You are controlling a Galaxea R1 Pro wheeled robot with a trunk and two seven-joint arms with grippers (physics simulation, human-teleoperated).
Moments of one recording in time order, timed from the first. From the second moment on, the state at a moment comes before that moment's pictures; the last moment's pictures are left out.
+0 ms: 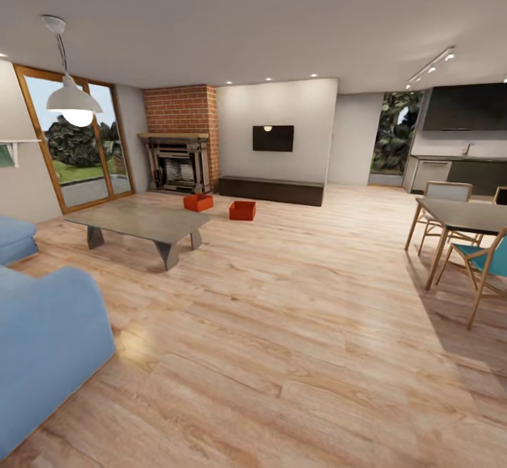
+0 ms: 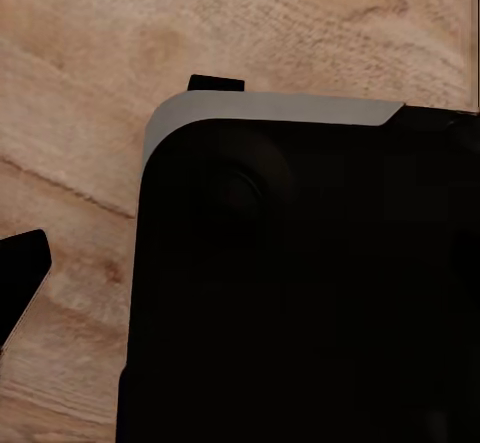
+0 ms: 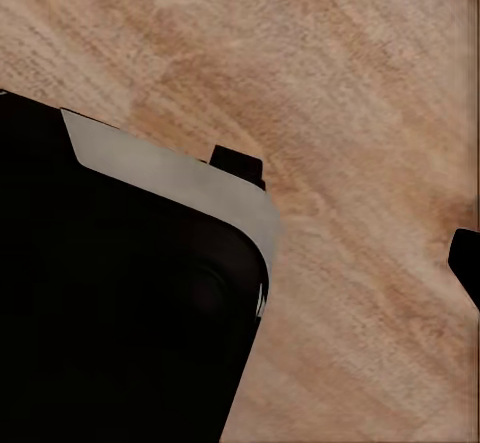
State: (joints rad) left arm 0.00 0.00 0.01 -0.05 0.11 -0.12 -0.01; right arm -0.12 -0.02 0.61 0.02 -0.27 -0.12 0.00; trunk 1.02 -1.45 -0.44
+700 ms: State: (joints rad) left arm 0.00 0.00 0.01 -0.05 0.12 -0.12 -0.01; right arm -0.12 -0.01 0.61 0.02 -0.27 -0.12 0.00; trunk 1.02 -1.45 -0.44
